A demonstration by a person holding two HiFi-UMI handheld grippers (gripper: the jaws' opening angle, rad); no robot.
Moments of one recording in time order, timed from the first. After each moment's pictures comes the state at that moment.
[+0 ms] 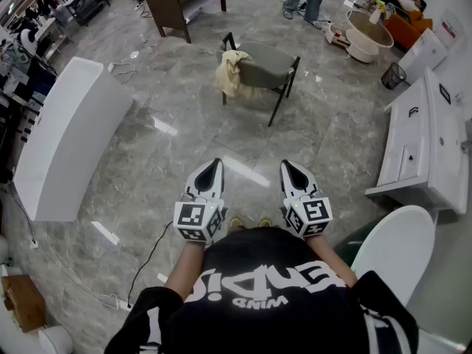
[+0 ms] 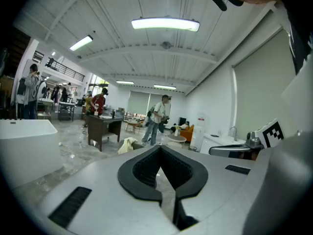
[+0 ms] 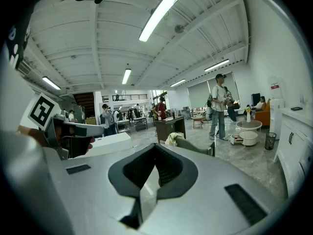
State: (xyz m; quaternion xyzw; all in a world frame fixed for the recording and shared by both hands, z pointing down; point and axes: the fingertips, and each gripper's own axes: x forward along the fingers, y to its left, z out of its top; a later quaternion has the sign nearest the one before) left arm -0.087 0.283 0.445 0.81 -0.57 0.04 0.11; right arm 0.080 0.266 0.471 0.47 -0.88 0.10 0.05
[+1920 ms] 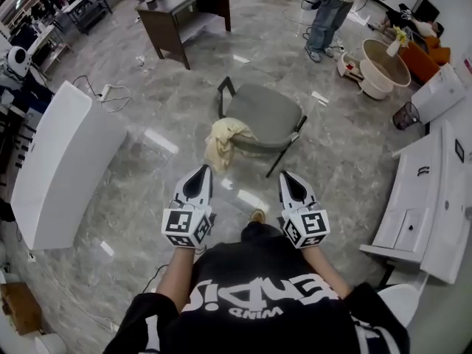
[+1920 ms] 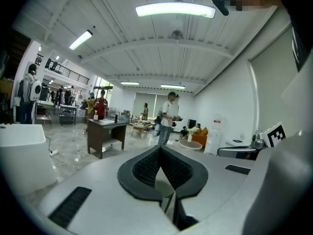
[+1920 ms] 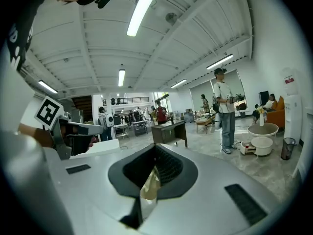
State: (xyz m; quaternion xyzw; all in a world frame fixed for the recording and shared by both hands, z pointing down) left arm -0.111 -0.088 0.432 0.79 -0.61 0.03 0.10; right arm 0.083 -0.109 0.462 0.45 -0.89 0.09 0.03
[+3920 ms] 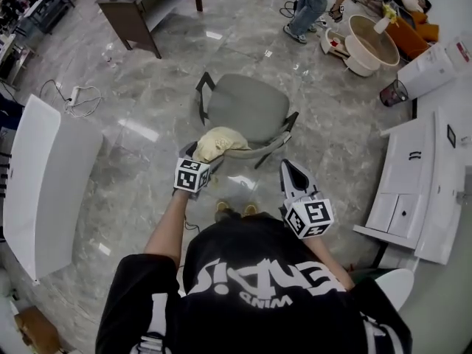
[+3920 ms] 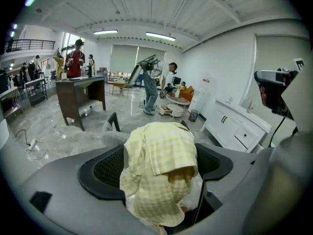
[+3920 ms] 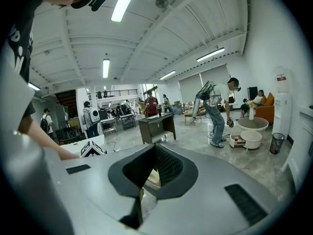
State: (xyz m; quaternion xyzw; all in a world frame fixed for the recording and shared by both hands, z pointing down) left arm -0.133 -0.295 0.671 0.83 -0.44 0.25 0.24; right arm 0.072 -0.233 0.486 0.50 -0.85 0.14 0.08
